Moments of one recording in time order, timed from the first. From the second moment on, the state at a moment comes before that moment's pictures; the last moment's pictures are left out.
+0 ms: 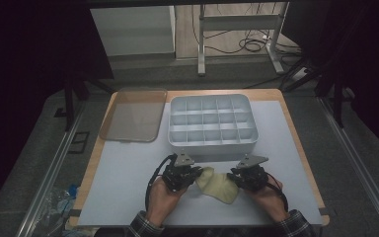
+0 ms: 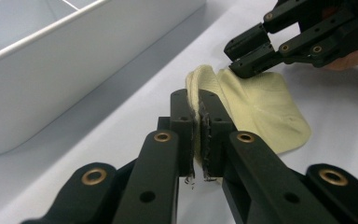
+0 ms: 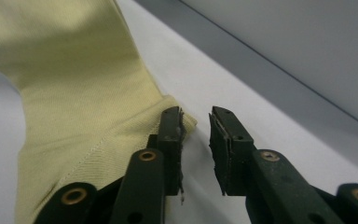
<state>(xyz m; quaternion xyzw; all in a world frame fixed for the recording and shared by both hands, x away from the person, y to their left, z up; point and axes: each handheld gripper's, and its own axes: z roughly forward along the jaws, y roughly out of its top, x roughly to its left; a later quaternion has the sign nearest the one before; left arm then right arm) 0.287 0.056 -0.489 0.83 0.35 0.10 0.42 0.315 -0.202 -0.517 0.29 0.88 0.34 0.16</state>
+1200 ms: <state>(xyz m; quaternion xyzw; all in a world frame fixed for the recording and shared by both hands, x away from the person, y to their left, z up) 0.286 -0.011 -0.490 0.85 0.31 0.05 0.43 0.316 -0.236 -0.501 0.33 0.85 0.37 0.17</state>
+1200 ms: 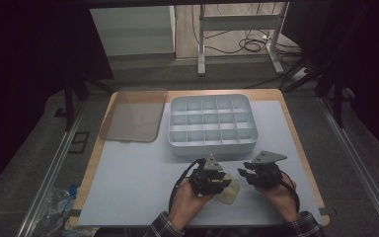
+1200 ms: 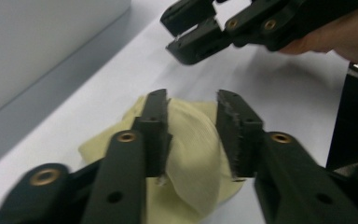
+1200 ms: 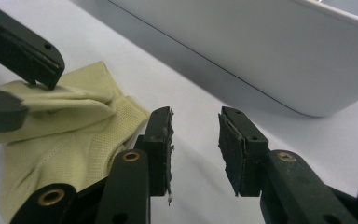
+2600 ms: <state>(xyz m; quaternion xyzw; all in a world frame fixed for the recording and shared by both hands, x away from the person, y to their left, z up) 0.299 0.009 -0.519 0.85 0.34 0.12 0.39 0.307 -0.242 -0.494 0.33 0.85 0.39 0.15</state>
